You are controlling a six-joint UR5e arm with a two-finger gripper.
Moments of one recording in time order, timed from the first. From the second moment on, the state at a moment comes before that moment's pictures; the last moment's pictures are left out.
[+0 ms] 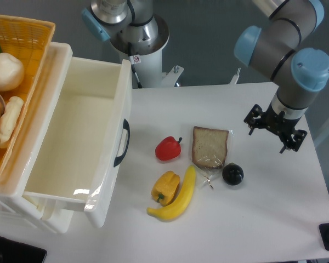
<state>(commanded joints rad) 2.80 -2.02 -1.43 -1.24 1.53 1.43</state>
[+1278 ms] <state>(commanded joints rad) 2.79 -2.06 -1.55 -1.17 1.39 1.32</state>
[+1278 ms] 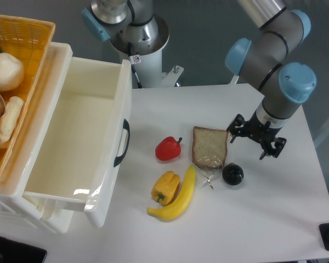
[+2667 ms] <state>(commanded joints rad) 2.73 -2.18 -1.52 -1.06 1.39 1.29</state>
